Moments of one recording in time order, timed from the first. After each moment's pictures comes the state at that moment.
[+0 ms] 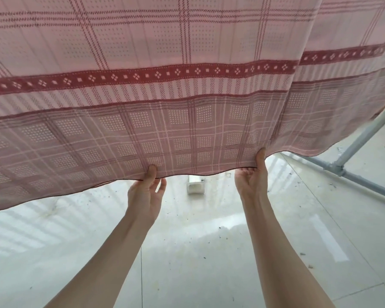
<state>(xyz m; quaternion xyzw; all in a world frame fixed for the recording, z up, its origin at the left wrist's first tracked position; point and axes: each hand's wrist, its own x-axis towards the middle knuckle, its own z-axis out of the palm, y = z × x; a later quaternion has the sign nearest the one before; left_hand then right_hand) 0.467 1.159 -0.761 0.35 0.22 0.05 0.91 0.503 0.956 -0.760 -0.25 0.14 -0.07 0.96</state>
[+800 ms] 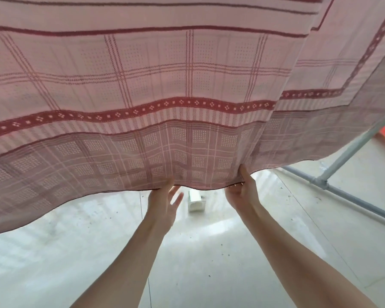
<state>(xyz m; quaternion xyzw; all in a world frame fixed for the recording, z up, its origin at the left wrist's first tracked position) 0.502 1.162 -0.721 0.40 0.23 -0.06 0.88 0.531 0.984 -0.734 -0.23 0.18 -0.03 0.96</state>
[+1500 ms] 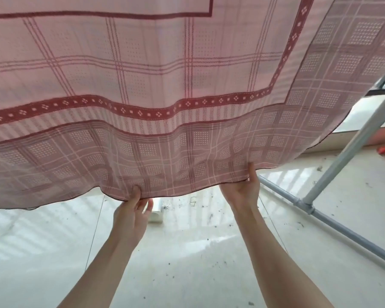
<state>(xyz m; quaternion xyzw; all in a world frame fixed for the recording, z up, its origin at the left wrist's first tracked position) 0.505 1.034 -0.748 0.35 0.25 0.08 0.90 0.579 0.820 -0.743 -0.04 0.06 0.08 0.99</state>
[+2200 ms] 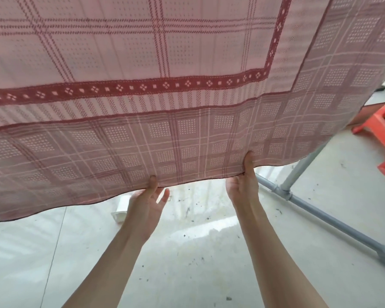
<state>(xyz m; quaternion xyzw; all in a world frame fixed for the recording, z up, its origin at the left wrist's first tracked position) 0.545 0.946 -0.767 0.37 0.18 -0.02 0.91 0.605 0.753 -0.785 -0.21 0.09 -0.09 0.97</state>
